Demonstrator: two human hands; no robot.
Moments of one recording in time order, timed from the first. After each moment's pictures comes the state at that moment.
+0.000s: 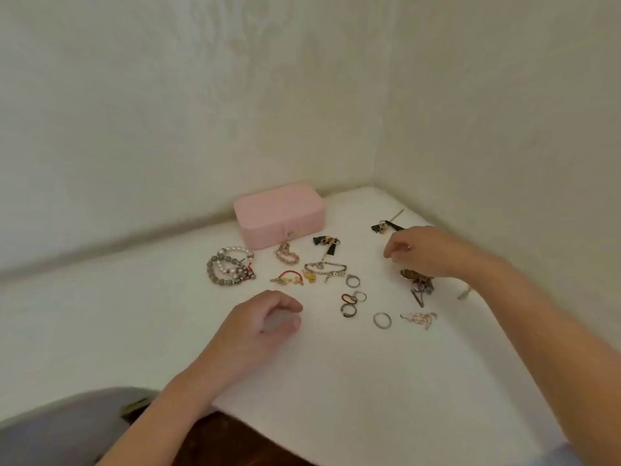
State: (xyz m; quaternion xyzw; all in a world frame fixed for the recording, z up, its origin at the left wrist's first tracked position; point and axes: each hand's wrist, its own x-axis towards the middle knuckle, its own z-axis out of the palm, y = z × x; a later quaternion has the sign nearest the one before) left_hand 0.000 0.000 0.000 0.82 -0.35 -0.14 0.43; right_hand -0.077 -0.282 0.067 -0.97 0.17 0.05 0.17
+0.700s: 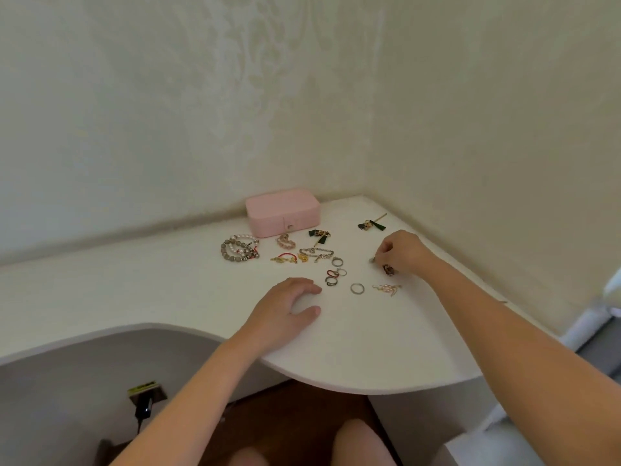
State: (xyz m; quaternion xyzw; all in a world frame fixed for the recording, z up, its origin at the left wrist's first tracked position) left_hand -0.062 -0.017 -0.005 0.86 -0.39 -0.08 0.32; right_hand -0.105 -0.272 0.039 -0.91 0.26 -0.05 0.31
